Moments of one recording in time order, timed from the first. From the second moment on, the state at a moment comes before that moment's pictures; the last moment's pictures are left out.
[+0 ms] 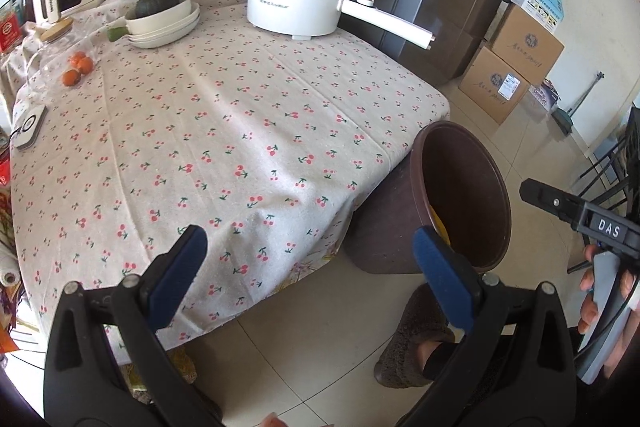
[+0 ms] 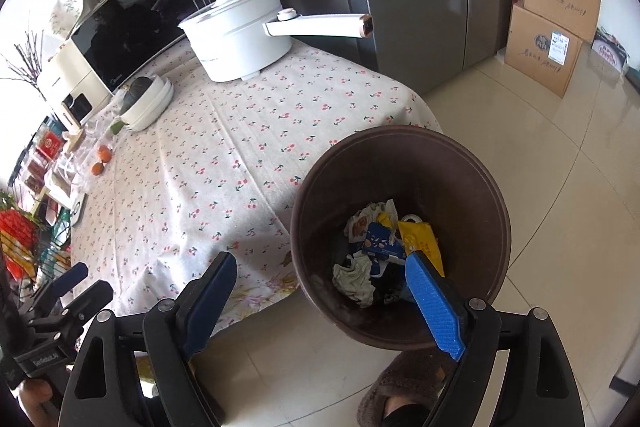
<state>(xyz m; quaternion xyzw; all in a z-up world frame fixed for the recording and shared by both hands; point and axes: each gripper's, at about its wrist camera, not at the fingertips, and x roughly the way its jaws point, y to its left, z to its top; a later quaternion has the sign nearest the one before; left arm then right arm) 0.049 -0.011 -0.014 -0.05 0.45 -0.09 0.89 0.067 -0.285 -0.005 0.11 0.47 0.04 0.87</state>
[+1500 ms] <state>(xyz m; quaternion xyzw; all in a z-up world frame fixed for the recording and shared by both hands) -0.026 -0.023 0.008 0.00 0.35 -0.03 0.93 -0.009 -0.227 0.011 -0.03 0.37 0.02 0.93</state>
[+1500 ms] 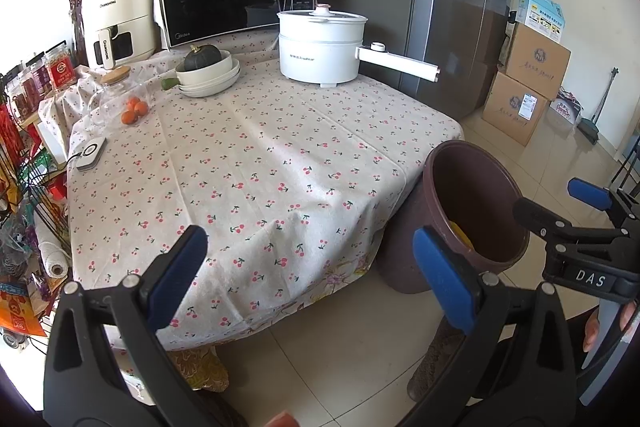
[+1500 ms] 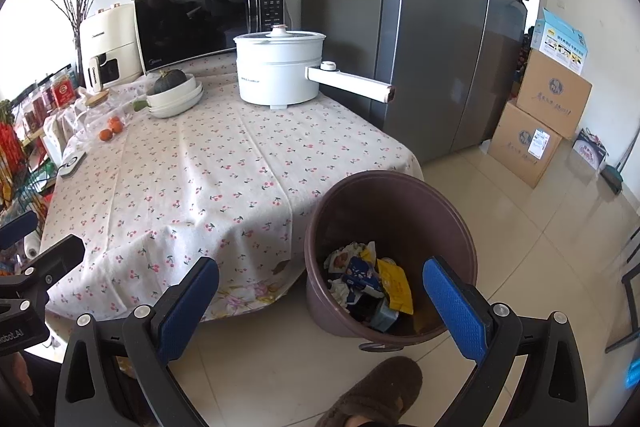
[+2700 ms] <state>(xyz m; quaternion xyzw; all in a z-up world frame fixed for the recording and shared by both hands) -0.025 -0.028 0.008 -0.01 0.36 -0.03 0.93 -0.010 -0.228 0.008 -0.03 0.37 0.02 0.93</state>
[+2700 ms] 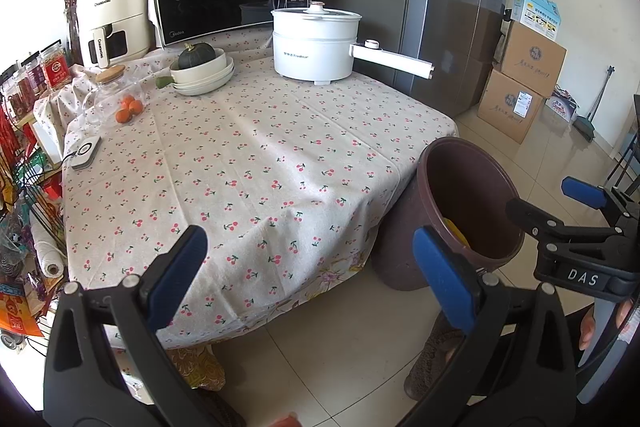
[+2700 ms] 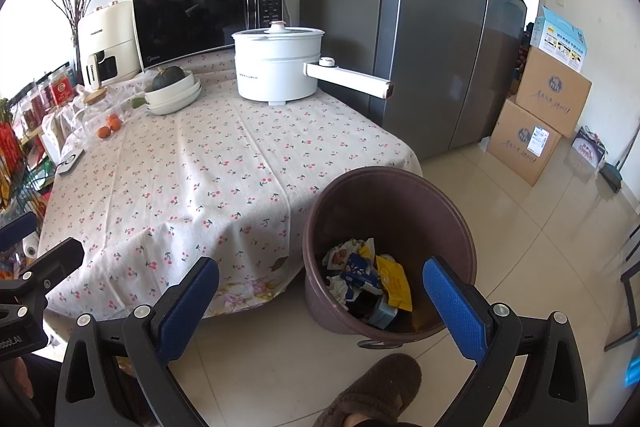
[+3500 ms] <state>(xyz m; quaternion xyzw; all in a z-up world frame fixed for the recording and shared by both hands) -0.026 -0.027 0.007 -0.02 0.36 -0.03 0.93 -0.012 -0.236 0.014 -0.02 0.36 0.01 0.93</state>
